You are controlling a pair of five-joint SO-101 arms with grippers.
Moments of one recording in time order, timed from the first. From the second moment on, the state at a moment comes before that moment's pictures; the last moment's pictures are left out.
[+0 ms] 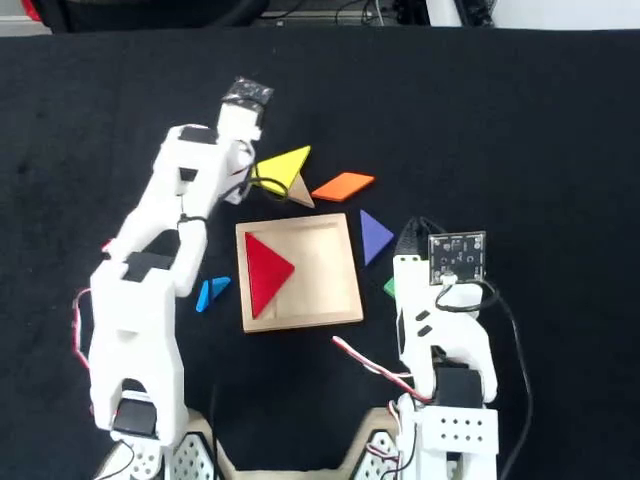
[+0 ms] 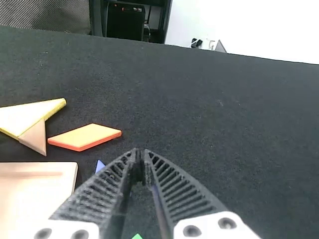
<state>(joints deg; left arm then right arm) 3.2 38.5 -16.3 58.9 -15.6 3.3 -95.3 97.2 26.5 8.4</state>
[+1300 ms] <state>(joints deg) -6.5 38.8 -41.9 85.1 -3.3 -3.7 -88.2 85.6 34.6 8.7</state>
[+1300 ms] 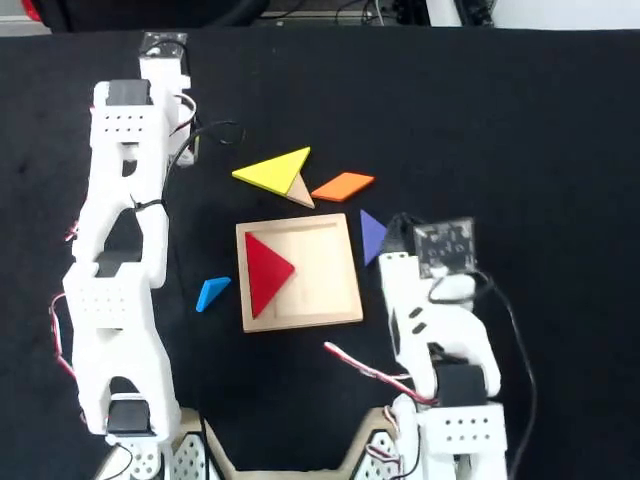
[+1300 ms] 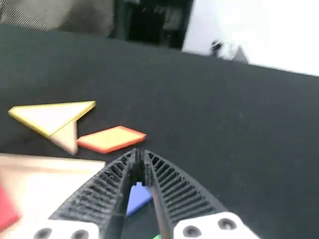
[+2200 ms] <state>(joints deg) -5.9 42.3 -42.0 64.7 17.5 -8.4 33.8 -14.1 45.5 22.5</state>
